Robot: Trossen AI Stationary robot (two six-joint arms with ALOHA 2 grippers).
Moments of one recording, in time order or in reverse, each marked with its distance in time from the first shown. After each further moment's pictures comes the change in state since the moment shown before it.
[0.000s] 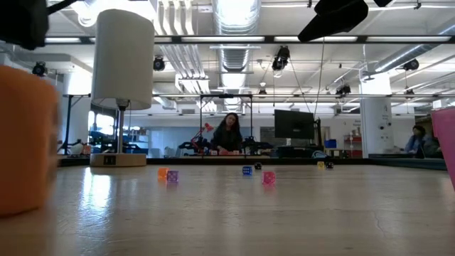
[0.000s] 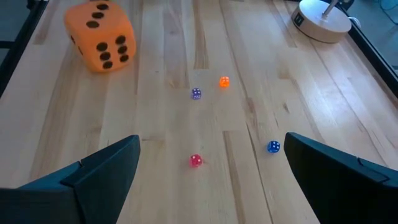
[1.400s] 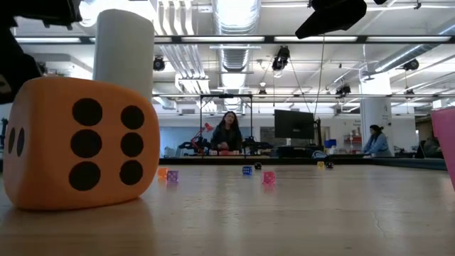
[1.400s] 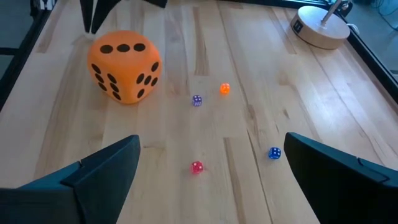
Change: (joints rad) left arm 0.052 0.059 0.034 0.146 -0.055 0.294; right arm 0.001 0.000 -0.002 0.031 0.008 -0.011
